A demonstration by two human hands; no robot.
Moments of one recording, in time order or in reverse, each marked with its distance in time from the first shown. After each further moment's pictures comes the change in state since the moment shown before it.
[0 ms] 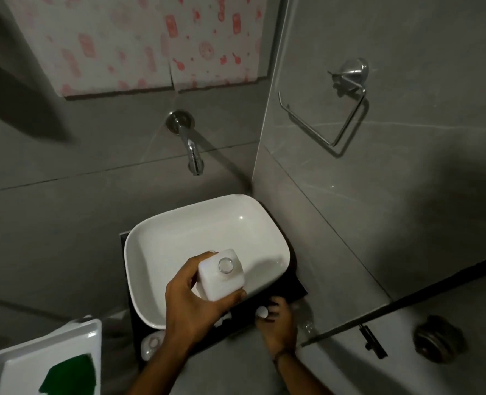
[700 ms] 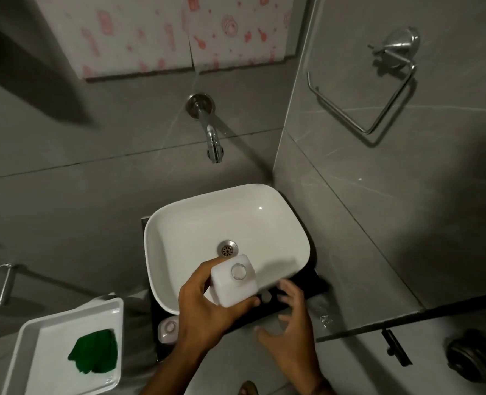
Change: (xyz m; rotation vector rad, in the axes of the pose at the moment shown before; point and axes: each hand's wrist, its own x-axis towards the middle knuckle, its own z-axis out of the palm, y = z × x) left_hand -0.017 -0.015 0.002 0.038 0.044 -0.060; right_hand -0.059 -0.049 -0.032 0.081 -0.191 -0.407
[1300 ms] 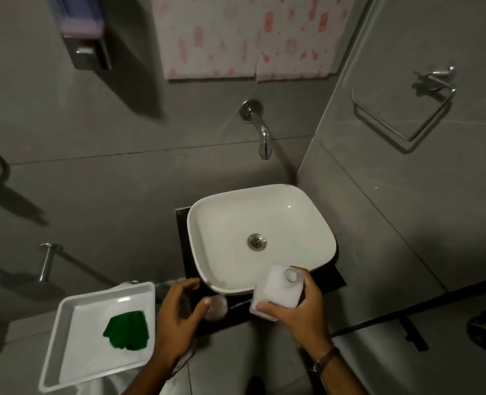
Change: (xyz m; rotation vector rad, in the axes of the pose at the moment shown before) left_hand -0.060 -0.104 -0.145 0.044 0.067 -0.120; right_hand -0.032 -0.063 0.057 0.081 -0.064 -0.101
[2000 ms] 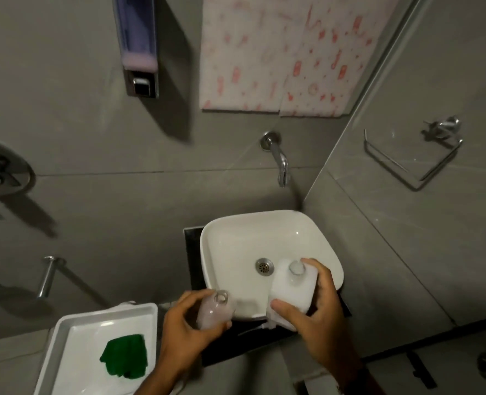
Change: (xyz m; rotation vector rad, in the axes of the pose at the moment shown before) left_hand 0.024 0.017 -0.030 -0.128 -0.071 -0.004; right_hand 0.000 -0.096 0.022 -0.107 -0.042 -0.199
